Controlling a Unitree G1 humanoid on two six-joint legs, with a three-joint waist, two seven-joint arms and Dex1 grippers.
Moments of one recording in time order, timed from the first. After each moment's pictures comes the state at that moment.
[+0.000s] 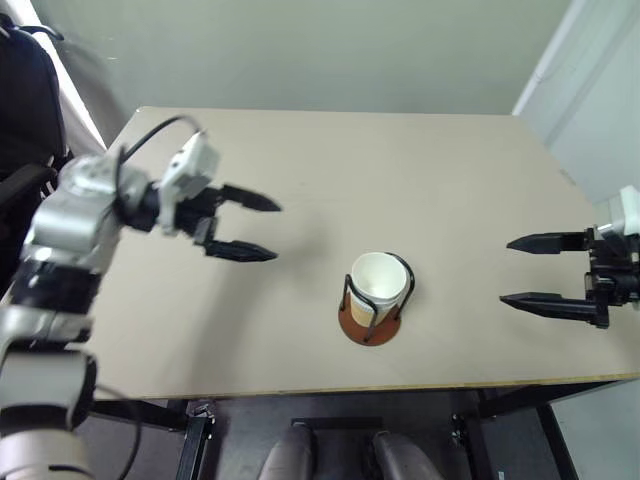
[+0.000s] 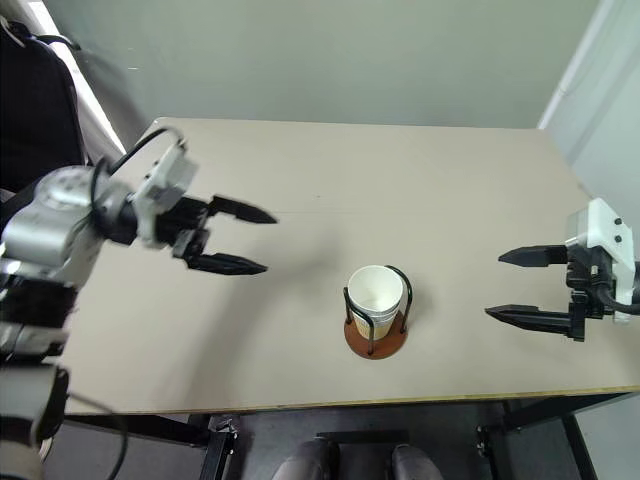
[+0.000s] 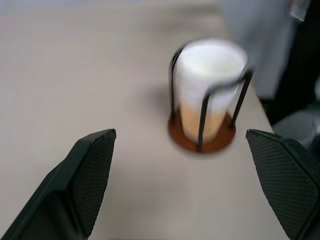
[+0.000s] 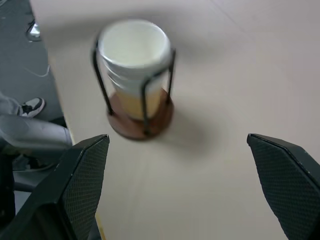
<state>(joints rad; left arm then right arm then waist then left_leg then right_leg) -0.79 1.00 -0.12 0.27 -0.57 0.39 -1.52 -0.13 -1.22 -0.43 -0.30 0.73 0.67 1.26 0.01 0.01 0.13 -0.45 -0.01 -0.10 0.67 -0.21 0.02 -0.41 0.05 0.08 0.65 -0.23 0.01</state>
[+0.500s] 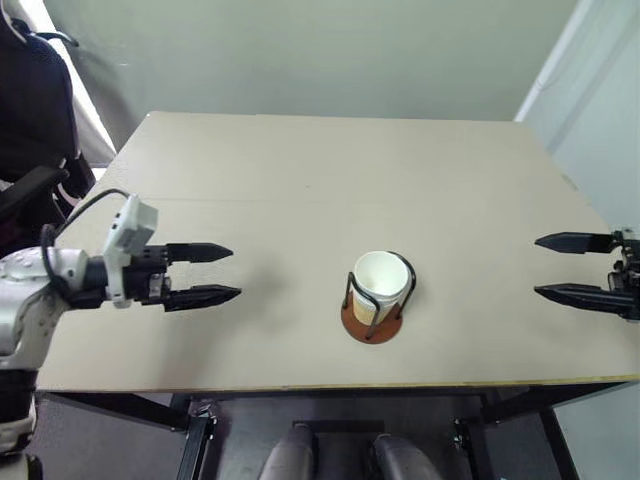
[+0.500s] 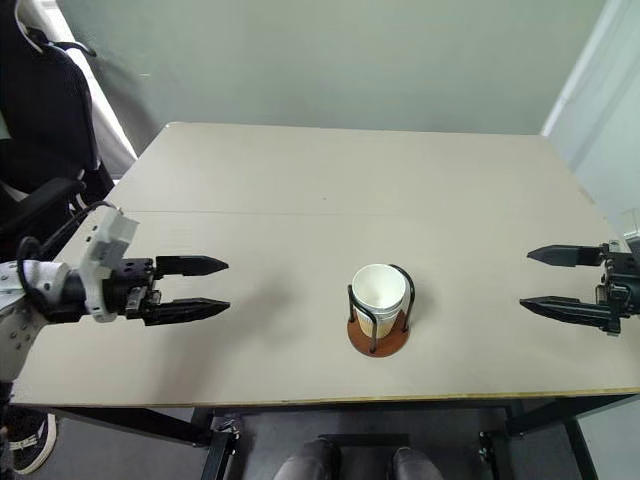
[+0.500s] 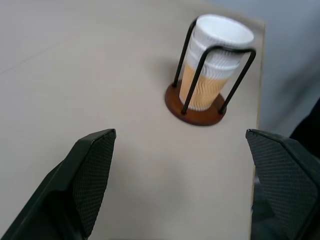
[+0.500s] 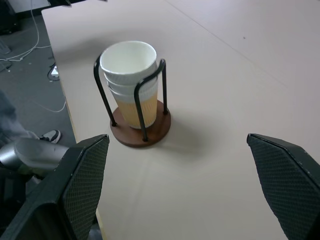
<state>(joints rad) -0.28 1.05 0.28 -0.07 -0.73 0.64 -1.32 -0.21 -1.16 -0.40 0.00 0.70 0.53 1.46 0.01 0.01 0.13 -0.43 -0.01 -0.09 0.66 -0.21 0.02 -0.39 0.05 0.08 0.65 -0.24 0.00</state>
